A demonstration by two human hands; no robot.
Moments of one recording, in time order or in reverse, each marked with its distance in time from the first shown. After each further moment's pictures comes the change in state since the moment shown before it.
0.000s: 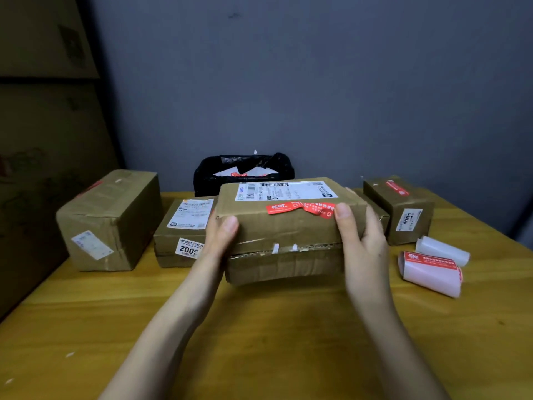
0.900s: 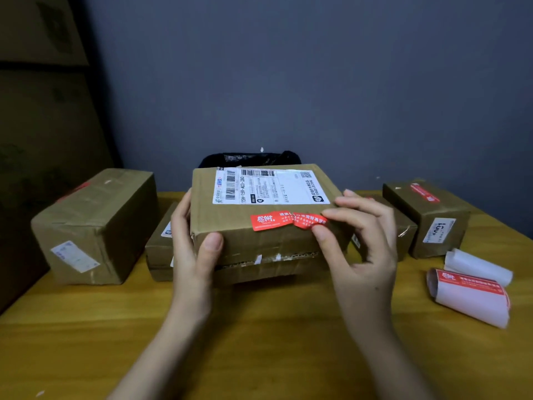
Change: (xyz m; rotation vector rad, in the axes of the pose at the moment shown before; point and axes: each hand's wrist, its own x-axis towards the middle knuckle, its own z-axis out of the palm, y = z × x) left_hand 0.039 -0.045 -0.019 0.072 0.225 0.484; right_hand 0.016 0.023 0.036 -0.042 0.071 -0.533
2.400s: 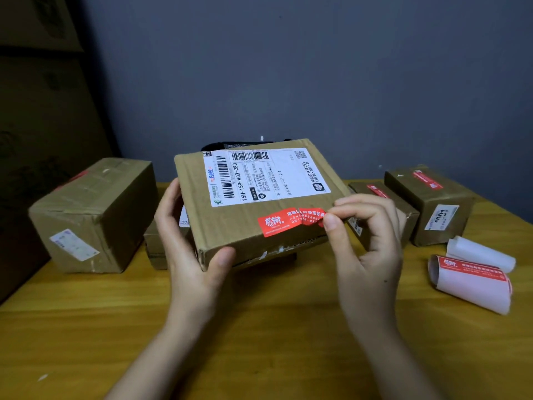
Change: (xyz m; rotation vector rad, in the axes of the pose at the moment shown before) left_hand -0.013 -0.012 -0.005 0.214 -0.008 0.220; right_hand -0.007 -0.010 -0.002 -0.047 0.044 0.057
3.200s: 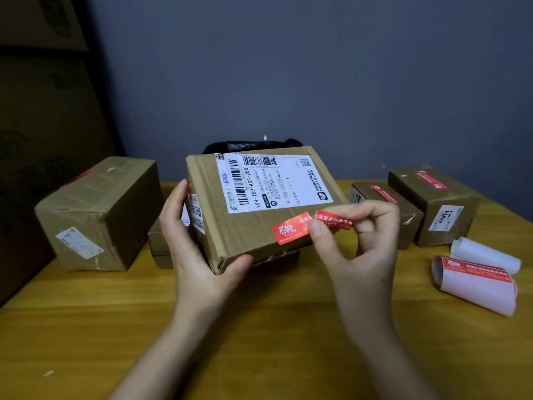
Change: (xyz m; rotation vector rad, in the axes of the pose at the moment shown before) left_hand -0.001 -0.006 0.001 0.128 0.018 0.076; right_hand -0.004 -0.014 0.003 0.408 -0.103 0.184
